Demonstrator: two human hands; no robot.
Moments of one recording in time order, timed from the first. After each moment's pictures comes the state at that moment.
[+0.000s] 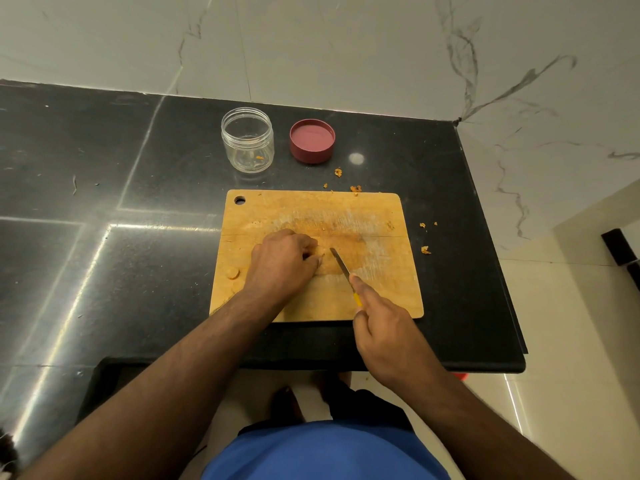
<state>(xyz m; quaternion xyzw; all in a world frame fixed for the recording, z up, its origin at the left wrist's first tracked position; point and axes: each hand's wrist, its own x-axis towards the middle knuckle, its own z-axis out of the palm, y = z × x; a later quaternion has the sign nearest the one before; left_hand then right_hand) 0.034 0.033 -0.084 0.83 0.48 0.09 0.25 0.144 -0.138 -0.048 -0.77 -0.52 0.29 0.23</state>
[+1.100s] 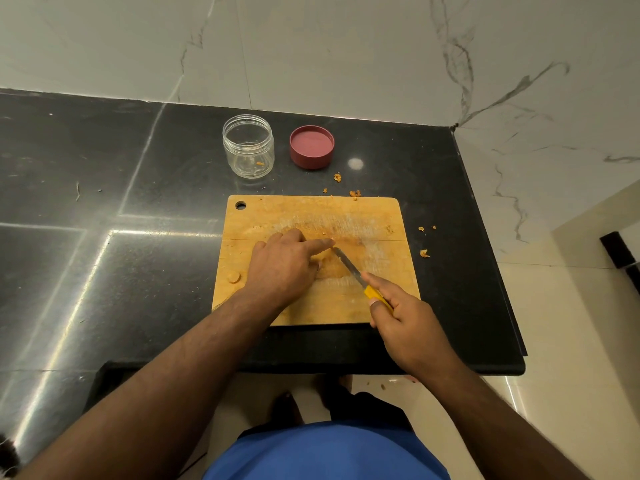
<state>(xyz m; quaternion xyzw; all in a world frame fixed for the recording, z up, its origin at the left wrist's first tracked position) 0.034 0.035 -0.078 0.88 0.43 0.02 0.17 0.169 -0.140 -0.043 -0.79 -0.42 0.34 0.29</state>
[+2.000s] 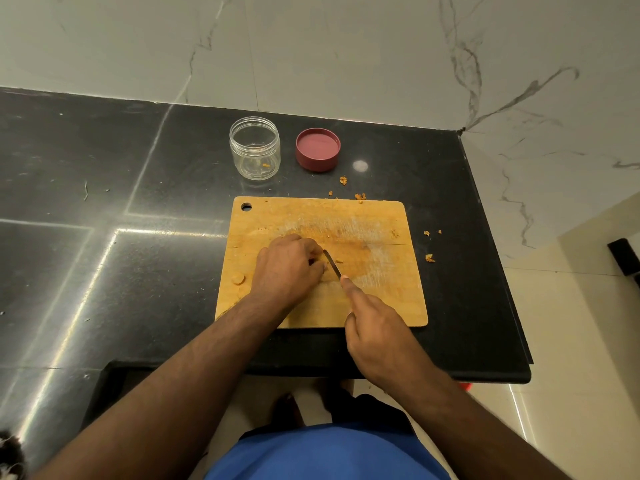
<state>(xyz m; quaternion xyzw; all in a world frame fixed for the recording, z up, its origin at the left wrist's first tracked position) 0.035 0.033 -0.080 0.84 0.48 0.09 0.23 0.137 -0.121 -0.050 -0.76 -0.55 0.27 0.19</state>
